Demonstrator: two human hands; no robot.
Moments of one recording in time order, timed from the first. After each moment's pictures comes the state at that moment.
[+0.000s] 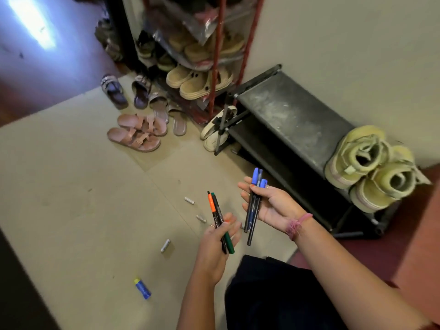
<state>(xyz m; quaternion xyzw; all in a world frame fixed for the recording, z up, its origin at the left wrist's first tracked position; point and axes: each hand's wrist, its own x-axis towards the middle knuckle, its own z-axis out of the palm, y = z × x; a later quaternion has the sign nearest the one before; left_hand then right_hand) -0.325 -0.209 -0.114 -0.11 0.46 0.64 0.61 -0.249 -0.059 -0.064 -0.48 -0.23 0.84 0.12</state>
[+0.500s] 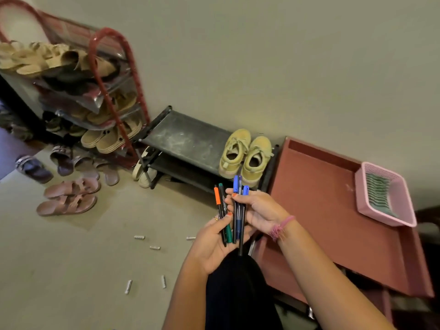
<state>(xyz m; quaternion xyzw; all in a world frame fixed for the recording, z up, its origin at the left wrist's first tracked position) -0.189 -0.187 0.047 0.07 0.37 0.48 0.79 -0.069 -0.109 0.091 -0.49 -0.23 0.78 0.30</state>
